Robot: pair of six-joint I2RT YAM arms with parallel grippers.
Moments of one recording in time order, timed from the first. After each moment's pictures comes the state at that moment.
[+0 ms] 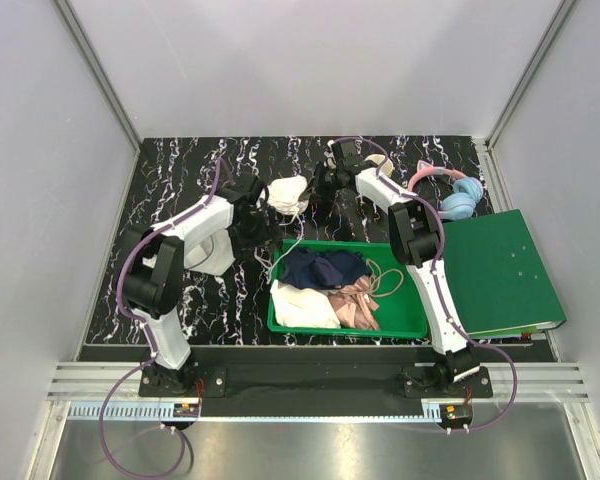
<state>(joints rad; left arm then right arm) -0.39 1.81 1.29 -0.76 0.14 -0.65 0.39 2.59 2.17 -0.41 -0.54 0.69</state>
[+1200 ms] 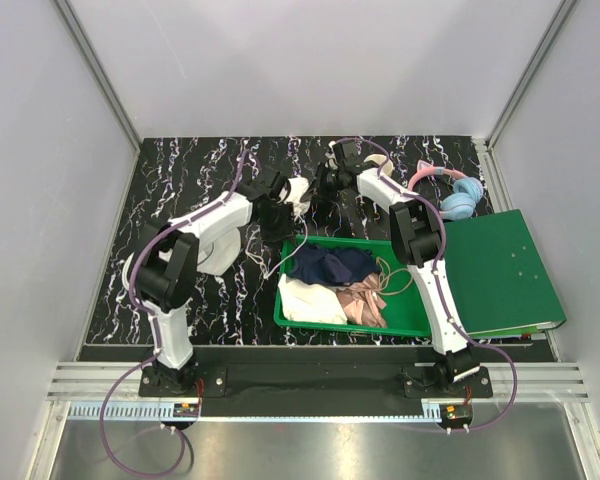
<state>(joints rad) -0.49 1.89 1.40 -0.66 0.19 -0.58 0.39 2.58 2.15 -0.41 -0.54 0.69</state>
